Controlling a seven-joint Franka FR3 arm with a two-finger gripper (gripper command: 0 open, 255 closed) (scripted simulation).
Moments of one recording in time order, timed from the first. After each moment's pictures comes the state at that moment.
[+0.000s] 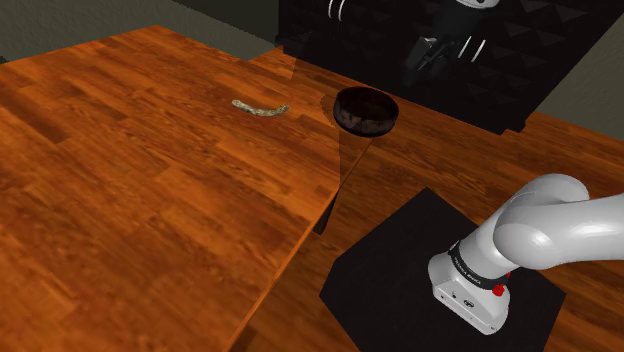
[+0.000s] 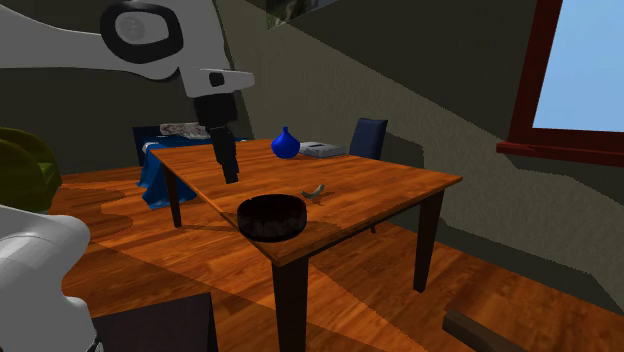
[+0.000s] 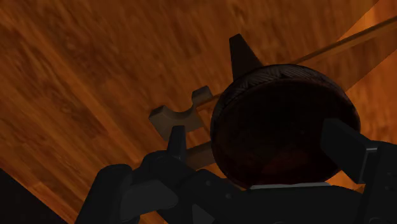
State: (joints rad) arm 0.00 -0.76 0.05 -2.32 -0.05 1.71 0.11
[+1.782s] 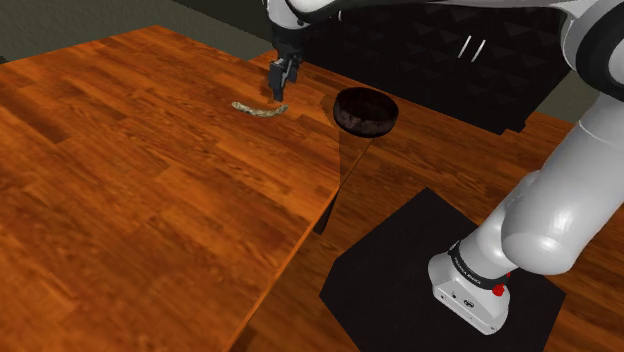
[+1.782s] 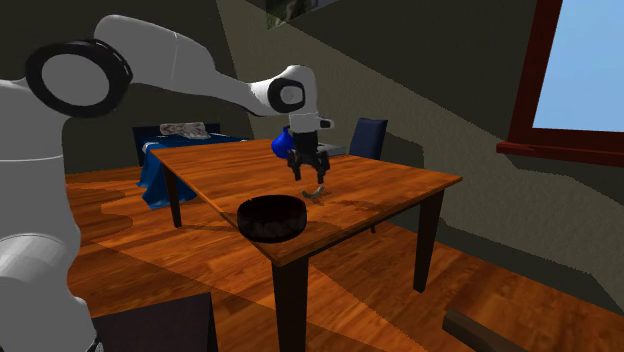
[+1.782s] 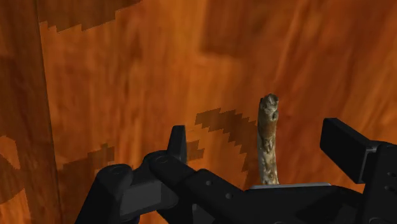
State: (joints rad) arm 0.18 0.14 0.19 -1.67 -0.08 1.87 -0.18
